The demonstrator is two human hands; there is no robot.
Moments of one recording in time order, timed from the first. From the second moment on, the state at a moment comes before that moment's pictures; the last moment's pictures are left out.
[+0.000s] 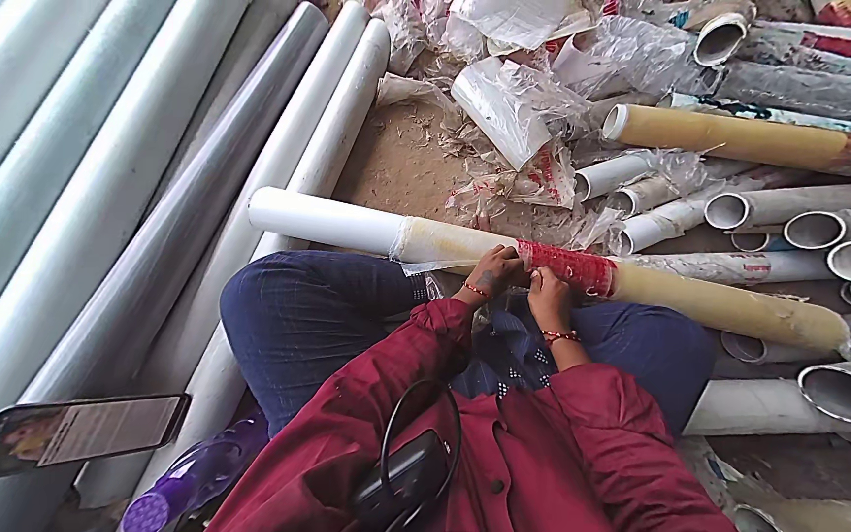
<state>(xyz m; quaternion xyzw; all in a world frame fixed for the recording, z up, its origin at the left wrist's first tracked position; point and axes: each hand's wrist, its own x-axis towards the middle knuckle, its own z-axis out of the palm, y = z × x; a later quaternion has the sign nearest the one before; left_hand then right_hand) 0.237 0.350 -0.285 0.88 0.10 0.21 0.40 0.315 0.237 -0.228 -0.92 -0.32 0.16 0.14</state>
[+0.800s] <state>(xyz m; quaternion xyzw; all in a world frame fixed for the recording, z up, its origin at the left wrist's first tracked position) 0.239 0.354 -0.292 0.88 0.10 0.23 0.40 0.371 0.231 -0.212 -0.76 -0.65 0.06 -0.04</state>
